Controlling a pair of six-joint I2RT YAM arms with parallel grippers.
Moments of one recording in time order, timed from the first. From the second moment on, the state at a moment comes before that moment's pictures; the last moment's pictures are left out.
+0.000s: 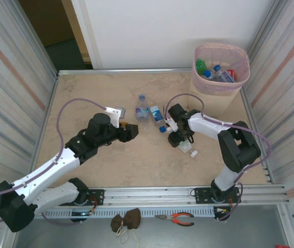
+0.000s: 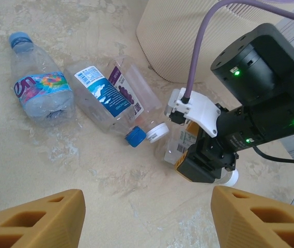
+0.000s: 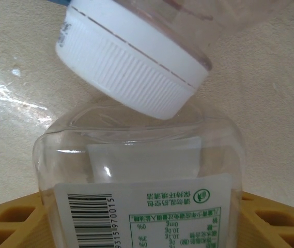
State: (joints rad) left arm -0.70 0.97 0.74 -0.22 0.12 -0.47; right arm 0.54 1.66 1.02 -0.75 0.06 -0.11
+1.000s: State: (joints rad) left arm -0.70 0.96 0.74 -0.21 0.11 -0.47; right arm 0.32 1.18 1.35 -0.88 -0.26 0.12
